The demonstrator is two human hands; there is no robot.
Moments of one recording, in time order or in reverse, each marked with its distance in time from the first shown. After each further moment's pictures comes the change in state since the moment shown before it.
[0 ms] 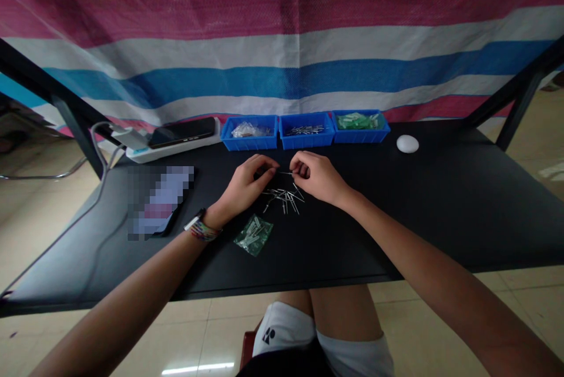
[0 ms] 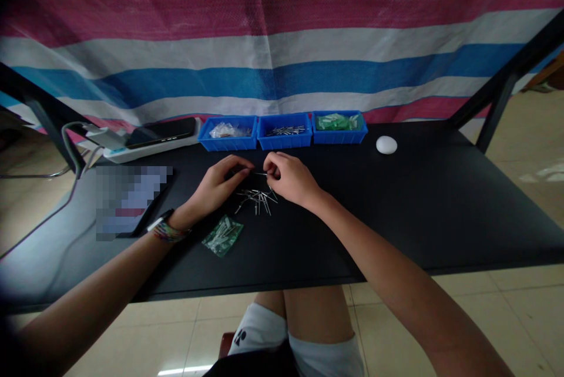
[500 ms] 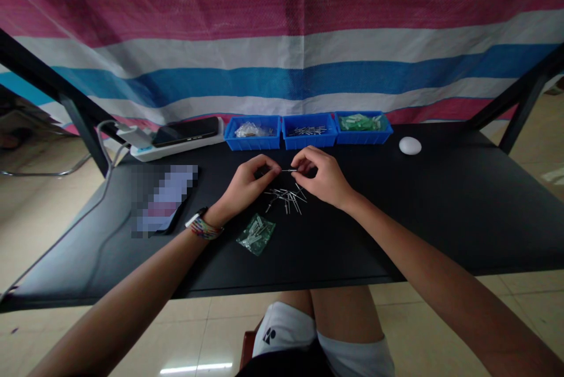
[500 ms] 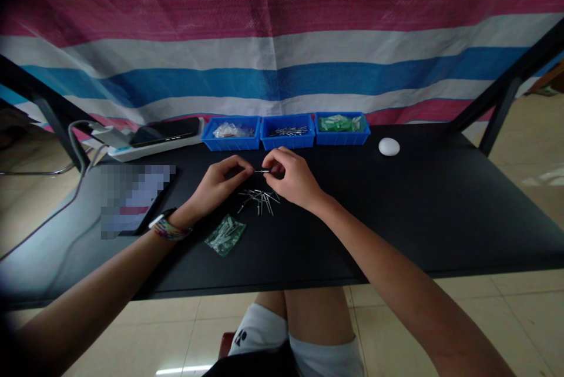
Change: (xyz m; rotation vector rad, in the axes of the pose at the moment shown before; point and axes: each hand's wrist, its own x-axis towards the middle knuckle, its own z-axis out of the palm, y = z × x) left_hand -0.002 0.008 -0.003 -0.189 0.012 -0.052; right_hand -0.002 -0.015 -0.005 0.206 0.105 -0.029
